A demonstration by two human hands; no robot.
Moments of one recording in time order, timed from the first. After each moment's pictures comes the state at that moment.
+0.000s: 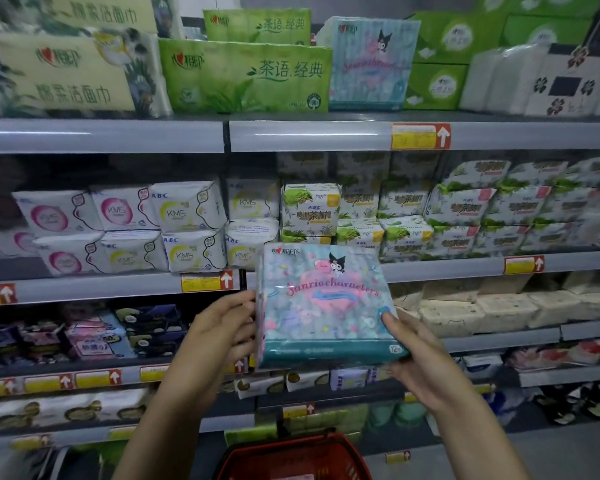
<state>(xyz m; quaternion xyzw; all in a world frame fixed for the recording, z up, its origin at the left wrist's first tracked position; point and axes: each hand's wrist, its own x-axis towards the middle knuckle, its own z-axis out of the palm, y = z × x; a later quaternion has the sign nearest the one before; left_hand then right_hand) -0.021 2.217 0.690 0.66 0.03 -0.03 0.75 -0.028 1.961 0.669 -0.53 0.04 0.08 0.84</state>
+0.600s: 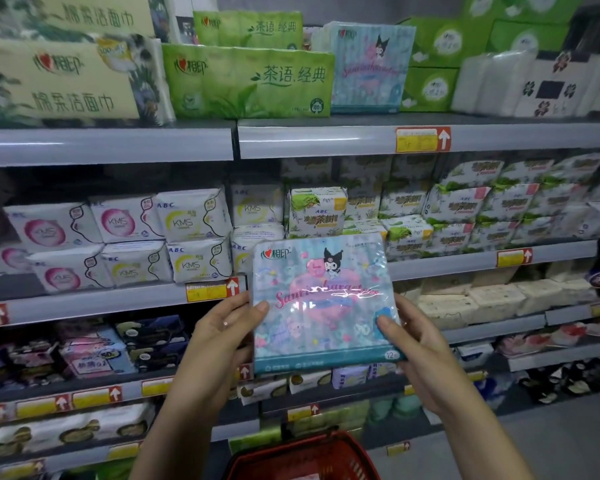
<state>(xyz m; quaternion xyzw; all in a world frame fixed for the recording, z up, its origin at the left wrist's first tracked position) -0.016 2.242 0.697 0.61 0.02 -0.05 0.79 -0.047 2.003 0.691 -0.62 -0.04 -0.02 0.78</state>
